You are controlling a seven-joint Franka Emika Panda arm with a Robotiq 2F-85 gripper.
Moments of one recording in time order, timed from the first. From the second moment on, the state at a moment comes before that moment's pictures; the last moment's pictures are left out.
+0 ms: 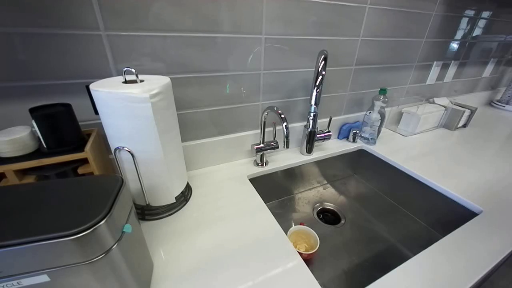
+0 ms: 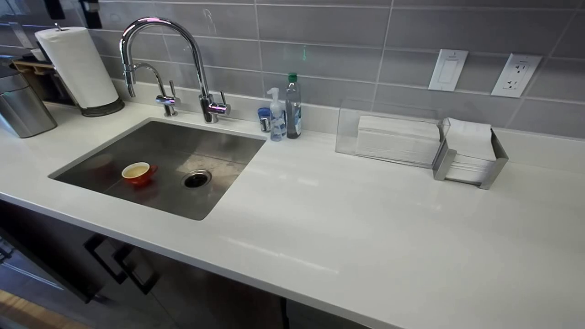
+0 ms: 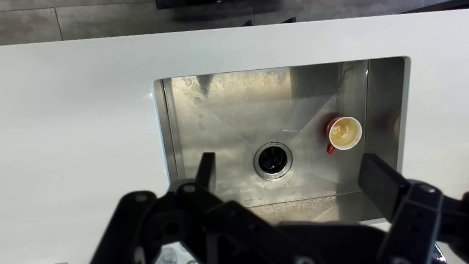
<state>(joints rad) -0.06 -0.42 -0.16 -2.11 0.02 1.62 -0.12</state>
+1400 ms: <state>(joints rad) -0.12 0.10 -0.16 -1.94 -0.04 2.38 0.03</state>
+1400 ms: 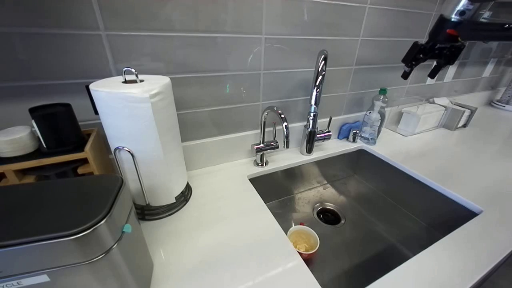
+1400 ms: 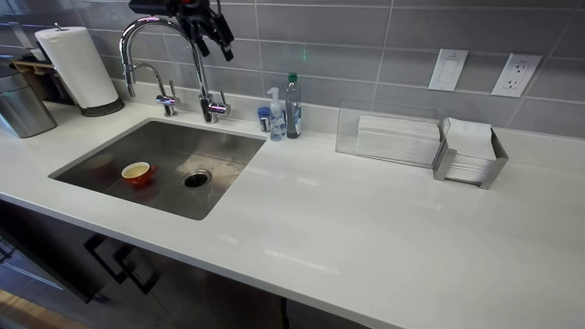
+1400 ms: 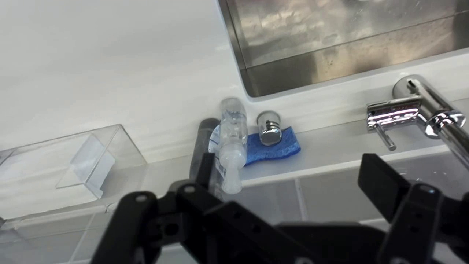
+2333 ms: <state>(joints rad) -0.13 0.19 -0.17 -1.93 -0.07 2.52 0.08</state>
